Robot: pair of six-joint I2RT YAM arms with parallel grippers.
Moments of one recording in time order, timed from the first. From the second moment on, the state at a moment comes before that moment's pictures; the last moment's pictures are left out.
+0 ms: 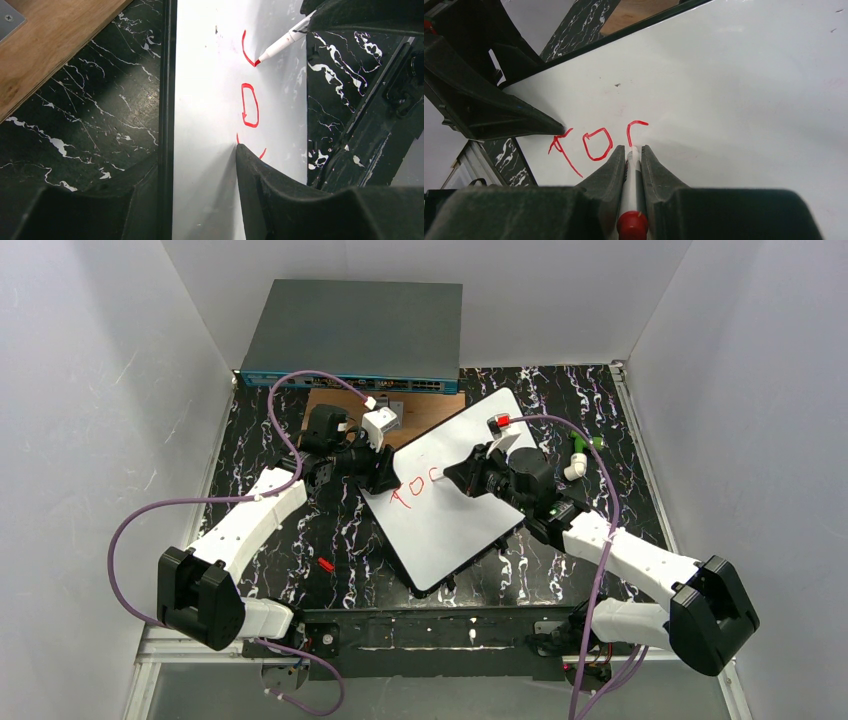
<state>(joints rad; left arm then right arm) -0.42 1.34 1.09 -0.52 0.54 0.18 0.72 1.17 0.72 0.24 -0.07 0.48</state>
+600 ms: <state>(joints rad) -0.42 1.34 1.09 -0.52 0.54 0.18 0.73 1.24 0.84 0.22 0.02 0.44</state>
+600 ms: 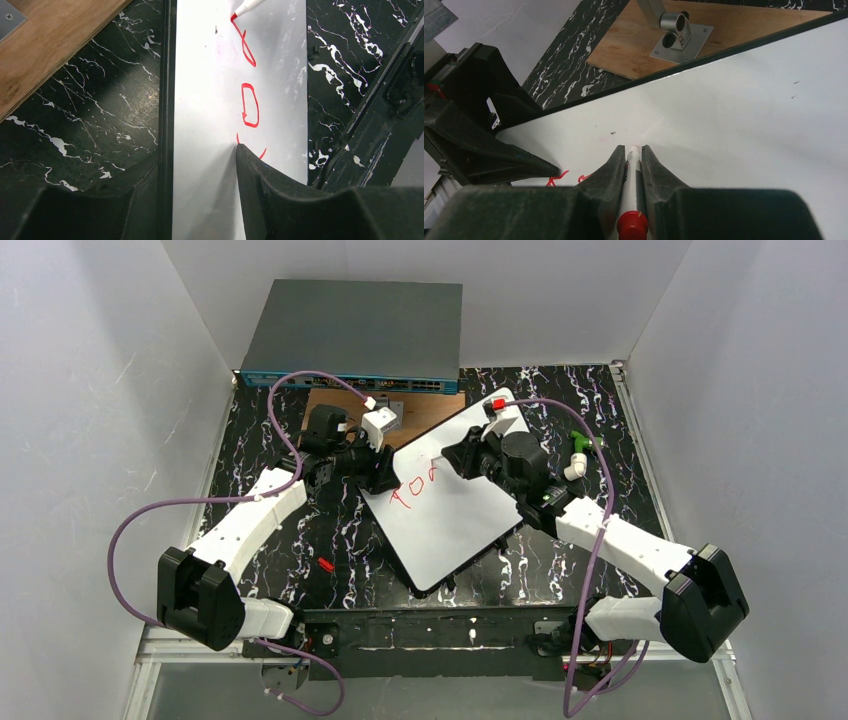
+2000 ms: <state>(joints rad) -0.42 1.34 1.09 -0.52 0.54 0.18 0.73 1.19 0.79 0.19 0.03 0.44</state>
